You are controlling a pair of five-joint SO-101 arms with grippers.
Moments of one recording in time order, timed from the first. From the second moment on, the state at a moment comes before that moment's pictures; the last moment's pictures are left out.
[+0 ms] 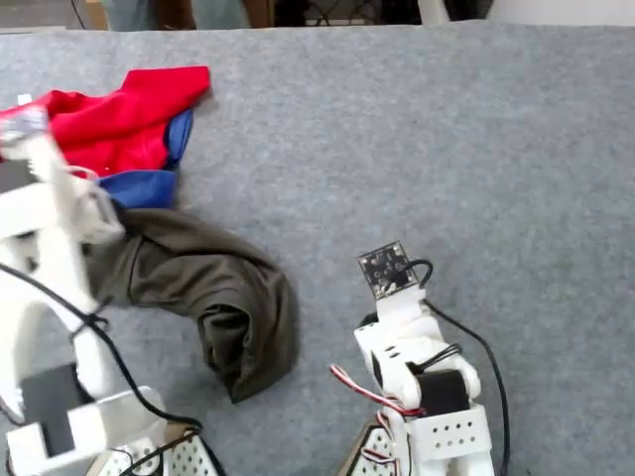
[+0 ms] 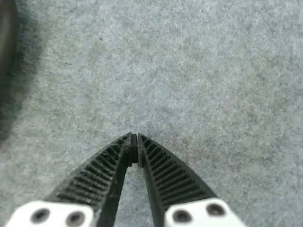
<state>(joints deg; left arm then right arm) -20.5 -13.9 19.4 82.9 5.1 -9.7 -101.2 97.0 70.6 10.9</state>
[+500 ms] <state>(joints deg) -1.2 -3.3 40.1 57.4 7.8 -9.7 -101.2 97.0 70.6 10.9</state>
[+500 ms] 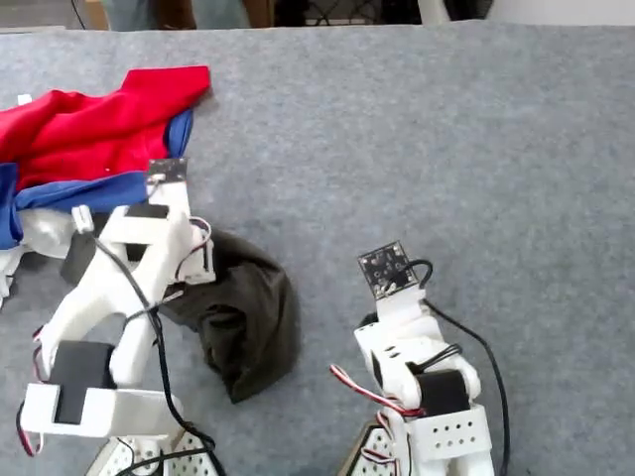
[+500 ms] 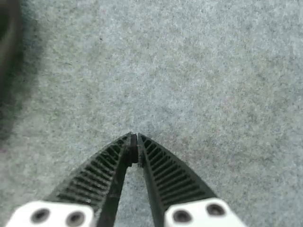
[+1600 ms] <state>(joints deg) 22.0 -10.7 28.4 64.3 4.9 -9.7 -101.2 97.0 70.6 10.9</state>
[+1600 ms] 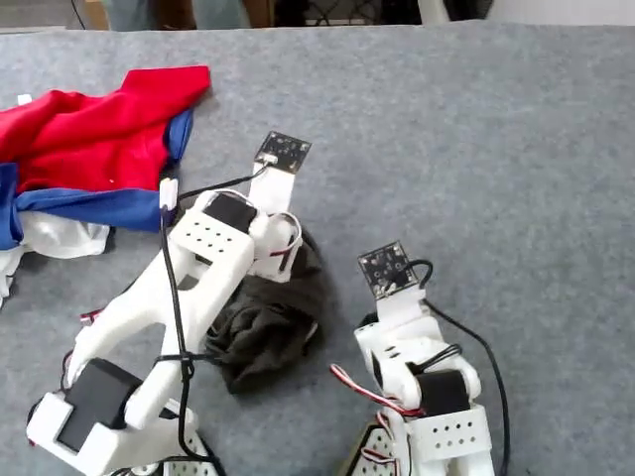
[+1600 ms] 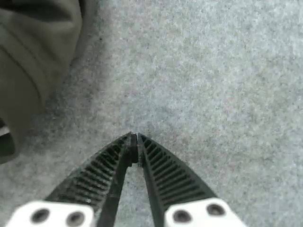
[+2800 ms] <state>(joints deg) -2.4 -10.8 44.6 50.8 5.4 -9.7 -101.2 97.0 70.6 10.9</state>
